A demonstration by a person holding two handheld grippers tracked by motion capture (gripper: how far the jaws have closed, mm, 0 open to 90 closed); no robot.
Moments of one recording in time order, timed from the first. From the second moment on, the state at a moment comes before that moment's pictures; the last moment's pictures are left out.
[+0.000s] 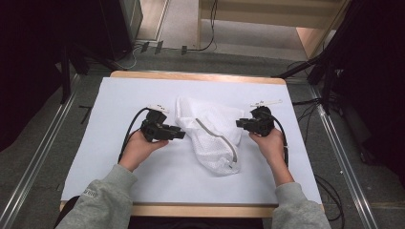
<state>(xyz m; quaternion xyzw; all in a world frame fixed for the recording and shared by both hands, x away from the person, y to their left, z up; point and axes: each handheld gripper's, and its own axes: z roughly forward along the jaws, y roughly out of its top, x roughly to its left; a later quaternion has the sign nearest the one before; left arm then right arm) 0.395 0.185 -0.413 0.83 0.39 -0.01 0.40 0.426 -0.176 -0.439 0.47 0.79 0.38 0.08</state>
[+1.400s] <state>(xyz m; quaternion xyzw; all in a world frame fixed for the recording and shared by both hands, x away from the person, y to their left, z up) 0.383 0.198 -0.403 0.85 0.36 0.01 0.39 0.432 -0.170 -0.468 0.49 0.80 0.33 0.10</state>
